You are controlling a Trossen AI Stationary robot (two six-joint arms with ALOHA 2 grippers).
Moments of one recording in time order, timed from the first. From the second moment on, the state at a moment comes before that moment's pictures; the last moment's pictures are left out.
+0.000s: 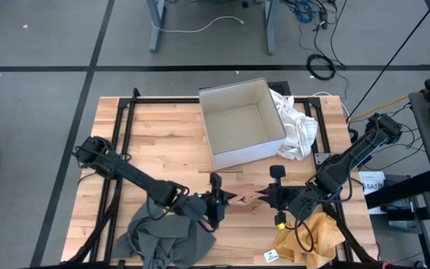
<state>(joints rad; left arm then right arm) -0.47 1.79 1.27 0.18 -0.64 0.55 0.68 1.27 0.96 -0.43 0.65 0.22</state>
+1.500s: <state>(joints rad) 0.26 1.55 1.28 0.05 -0.28 0.99 -0.34 1.41 1.54 -0.87 0.21 -0.71</state>
